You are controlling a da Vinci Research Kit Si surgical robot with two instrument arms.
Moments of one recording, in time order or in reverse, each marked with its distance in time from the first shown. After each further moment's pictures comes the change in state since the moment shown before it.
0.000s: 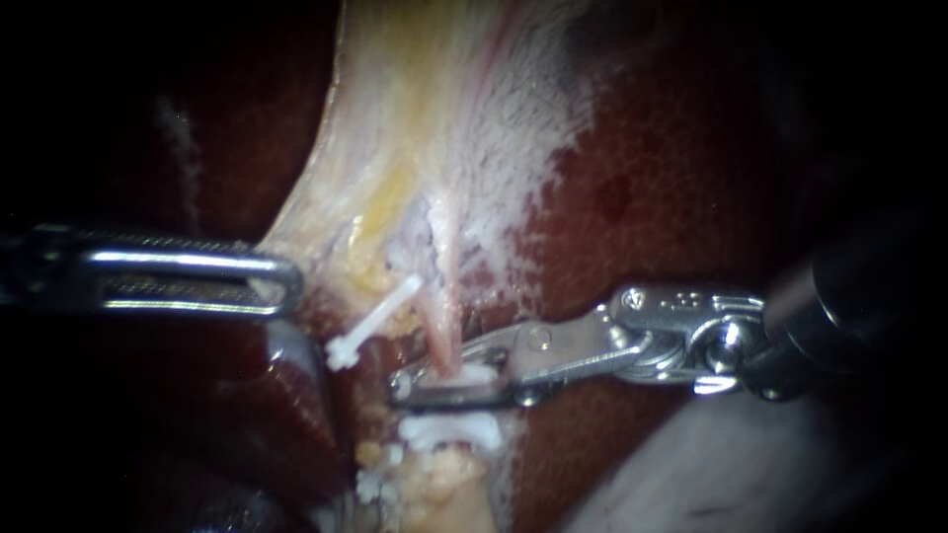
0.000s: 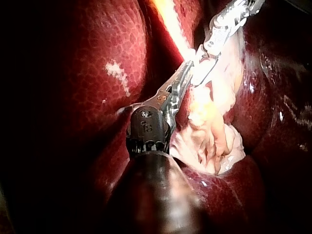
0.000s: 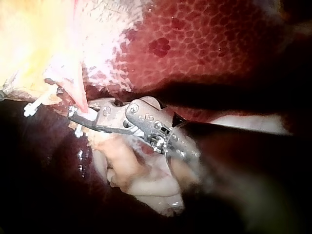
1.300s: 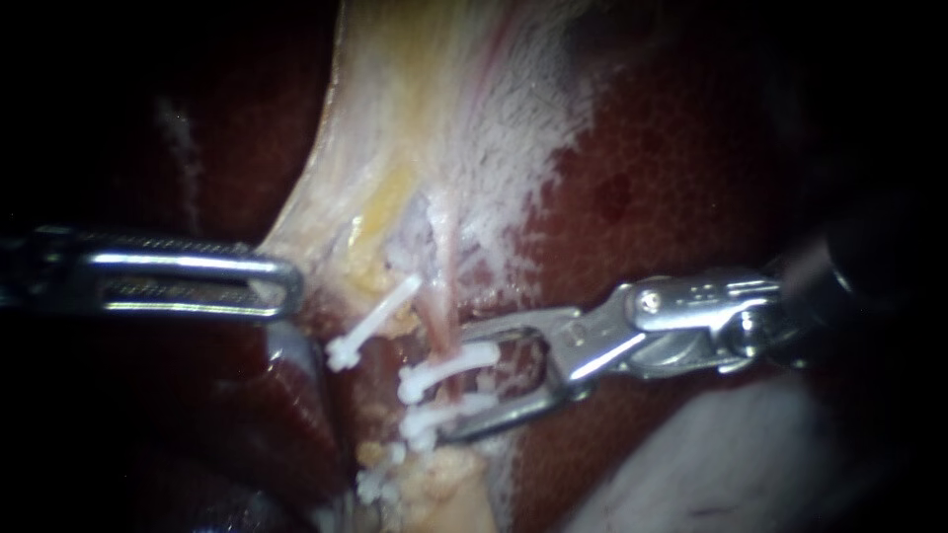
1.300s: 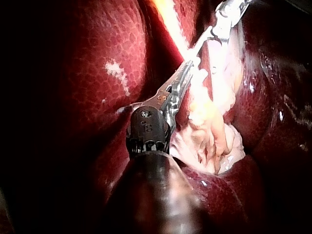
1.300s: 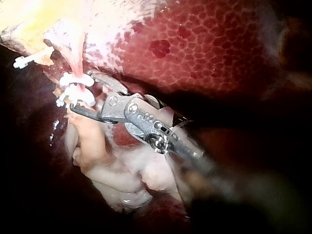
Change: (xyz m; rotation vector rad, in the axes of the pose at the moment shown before) right arm -0.001 -0.001 -0.006 -0.059 0.019 -0.316; left arm 0.000 0.000 0.000 -0.001 0.000 0.000
